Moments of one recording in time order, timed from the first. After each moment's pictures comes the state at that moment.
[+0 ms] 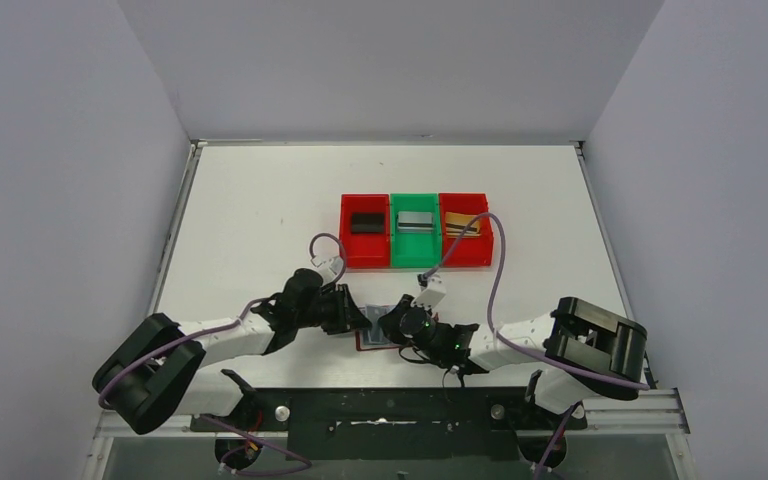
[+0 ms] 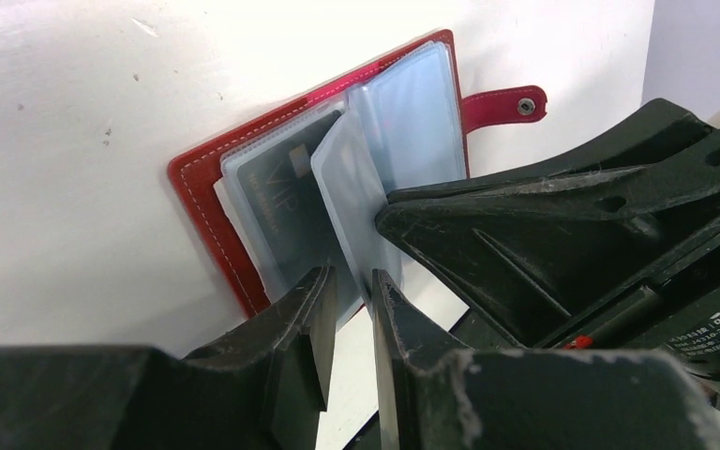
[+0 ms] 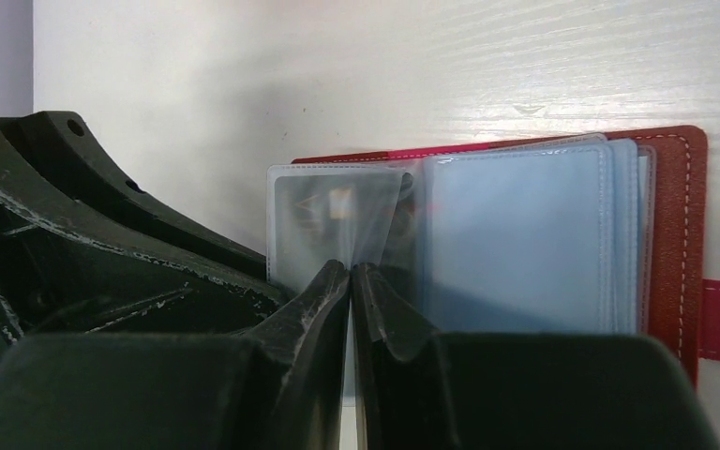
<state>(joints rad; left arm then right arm) -0.68 1.30 0.35 0.30 0.35 -0.86 1.15 1.49 0.46 0.41 0.45 1.12</state>
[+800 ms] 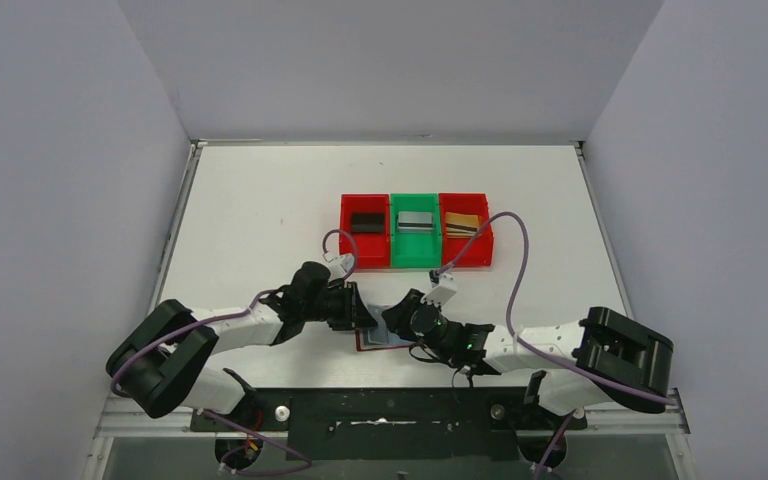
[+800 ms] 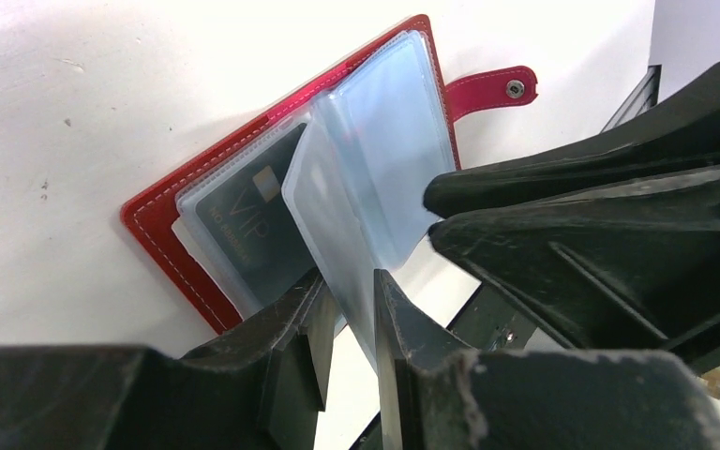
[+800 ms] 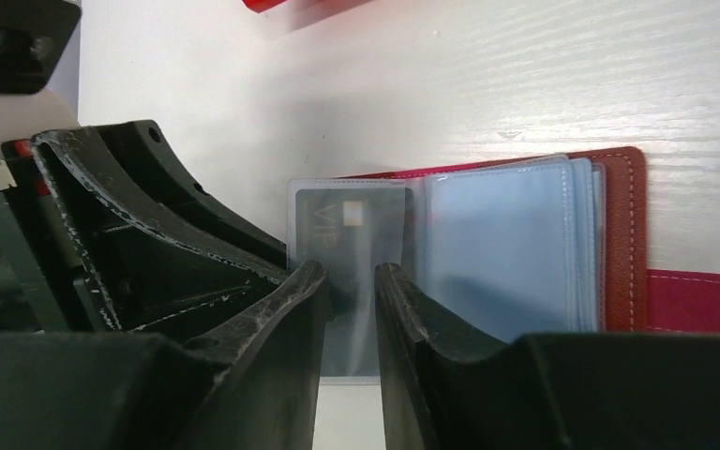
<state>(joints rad) -0.68 1.40 0.42 0.30 0.43 -0.78 1.13 1.38 0.43 0.37 0.46 1.13</state>
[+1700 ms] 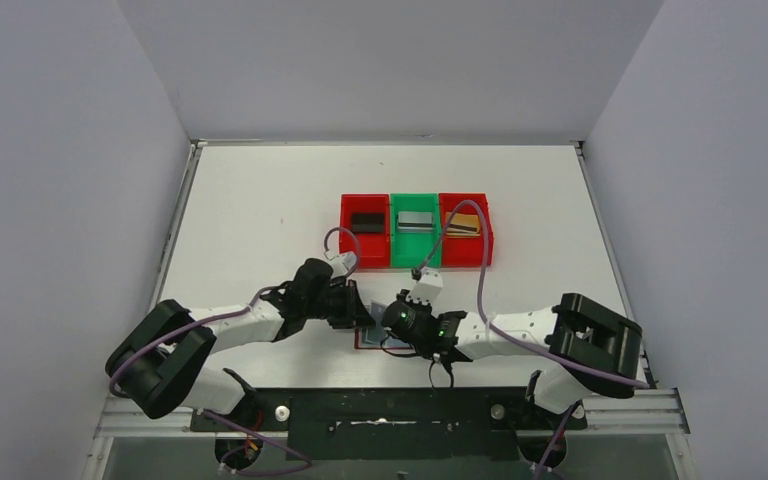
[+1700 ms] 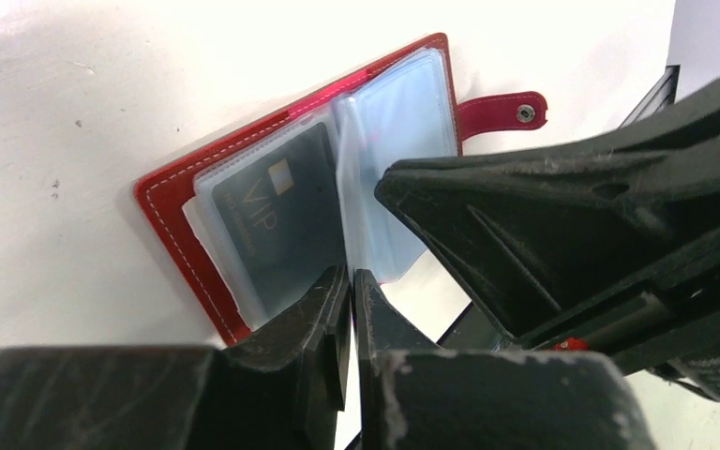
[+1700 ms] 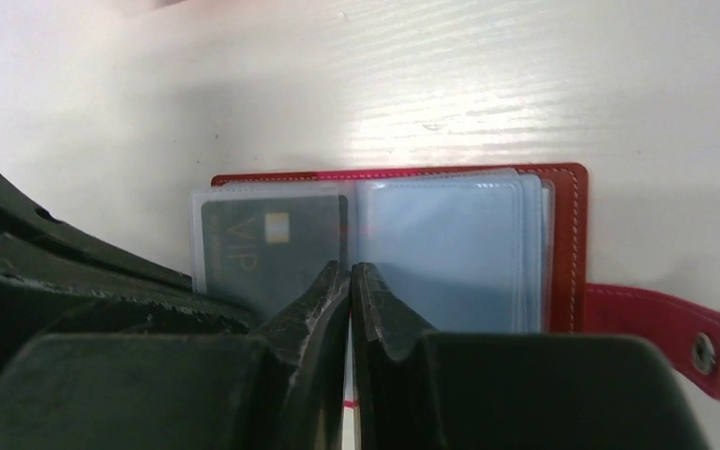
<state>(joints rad) -0.69 1.39 0.45 0.22 0.41 -0.76 1.15 1.51 0.65 -0.02 0.56 1.15</state>
